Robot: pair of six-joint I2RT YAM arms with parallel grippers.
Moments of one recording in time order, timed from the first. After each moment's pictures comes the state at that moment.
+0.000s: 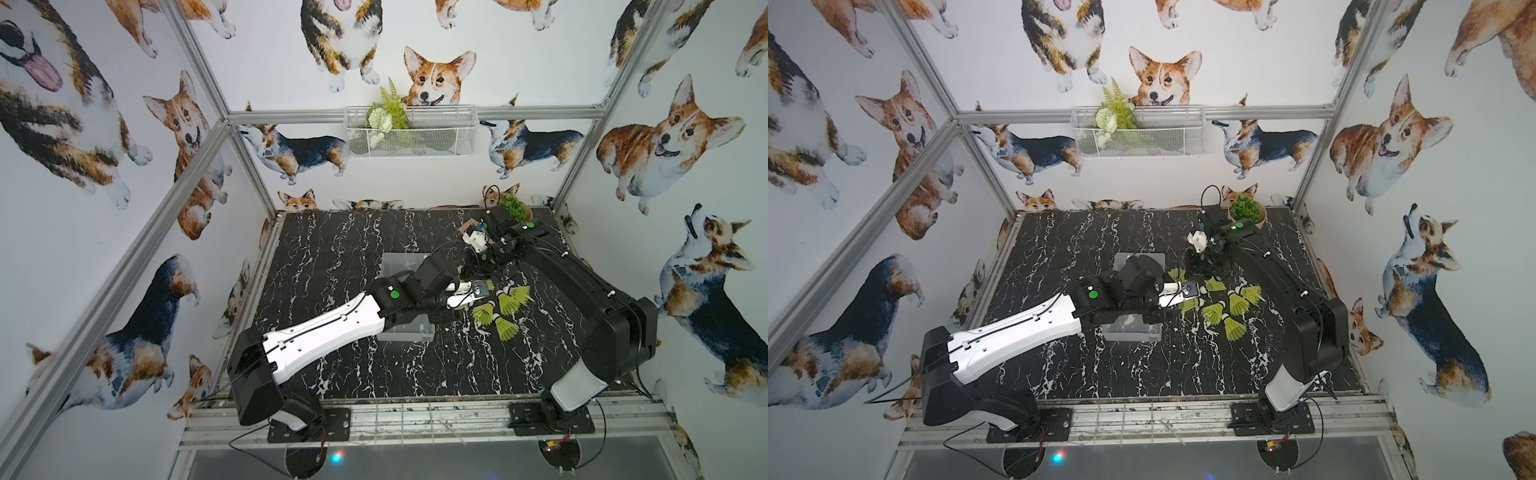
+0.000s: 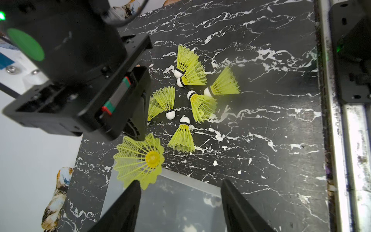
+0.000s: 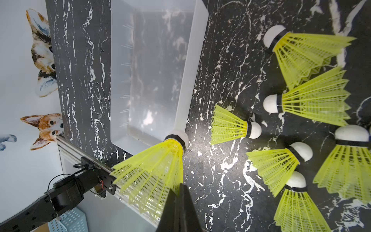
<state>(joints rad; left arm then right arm) -1.05 1.51 1.36 -0.58 -0.03 0.55 0.45 1.63 1.53 -1.12 -0.39 0.36</state>
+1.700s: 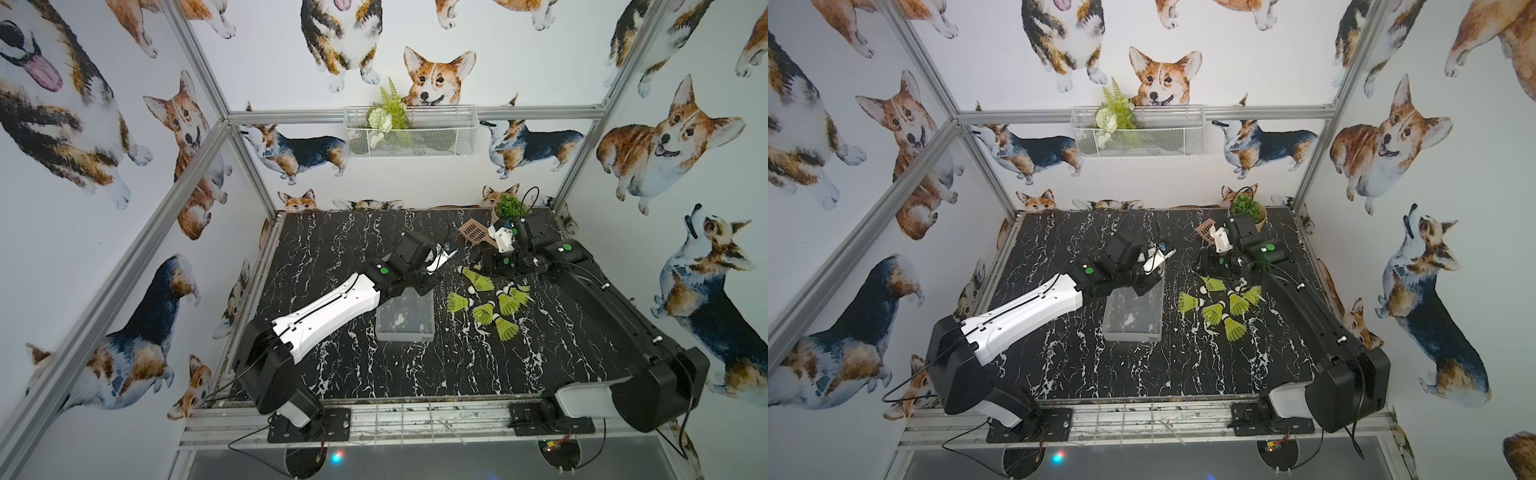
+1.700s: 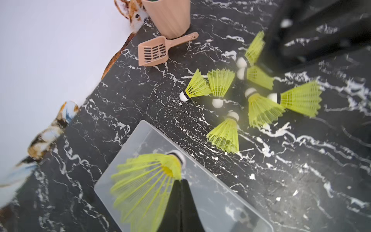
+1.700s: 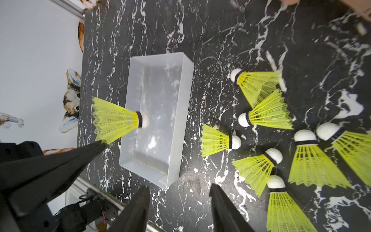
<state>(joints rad) -0.80 1.55 1.33 -0.47 0.01 0.20 0.37 1.32 1.29 -0.88 -0.32 0.45</state>
